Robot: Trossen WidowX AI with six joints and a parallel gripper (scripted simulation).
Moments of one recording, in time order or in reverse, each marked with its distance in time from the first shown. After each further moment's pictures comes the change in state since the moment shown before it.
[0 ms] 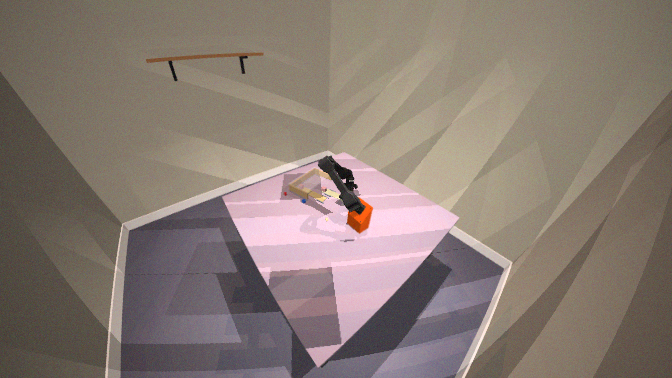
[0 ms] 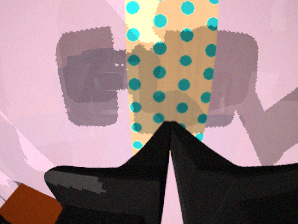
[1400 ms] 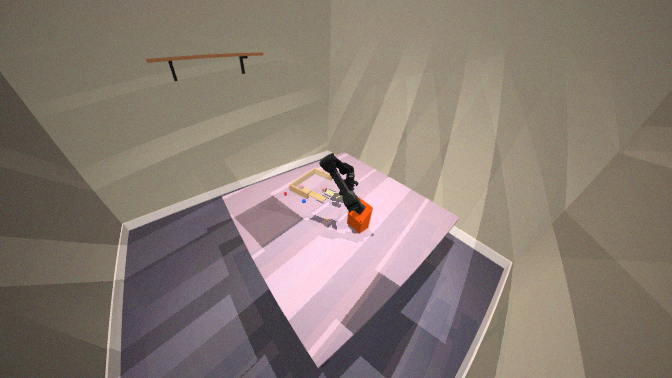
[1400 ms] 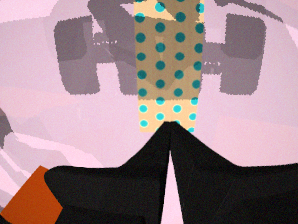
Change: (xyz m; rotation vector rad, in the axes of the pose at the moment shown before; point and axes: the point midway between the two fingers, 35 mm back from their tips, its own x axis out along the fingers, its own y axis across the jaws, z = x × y) arm -0.034 0.001 -0.001 0.019 0.024 0.013
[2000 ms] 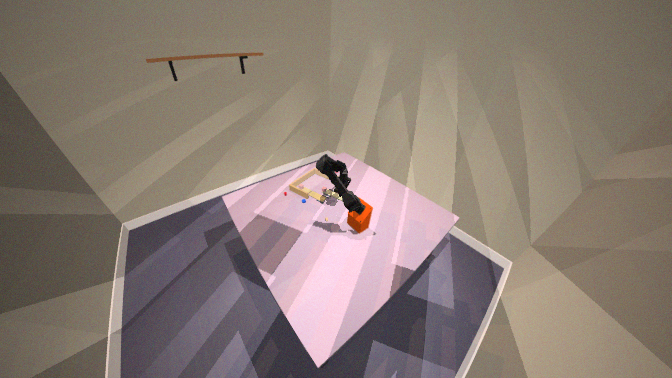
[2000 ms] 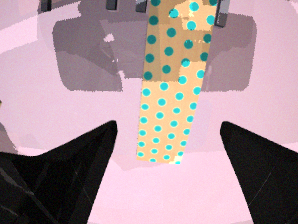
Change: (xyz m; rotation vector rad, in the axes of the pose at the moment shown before) arm -0.008 0.001 0.053 -0.126 0.006 0.003
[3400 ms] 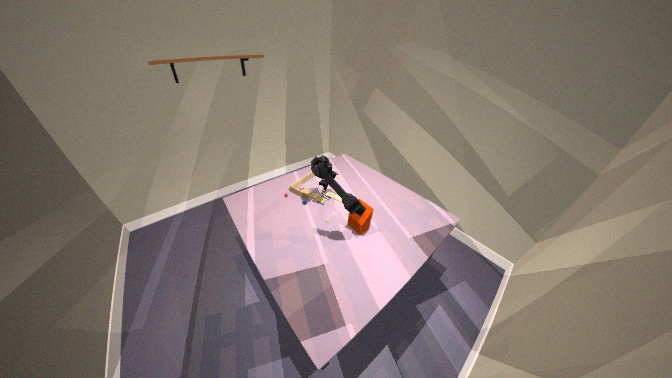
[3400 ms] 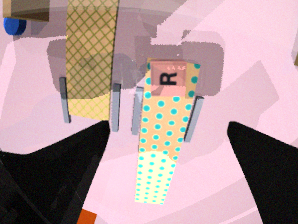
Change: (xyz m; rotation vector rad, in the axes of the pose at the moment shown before) arm -0.021 -0.014 0.136 -0.008 -0.008 -0.004
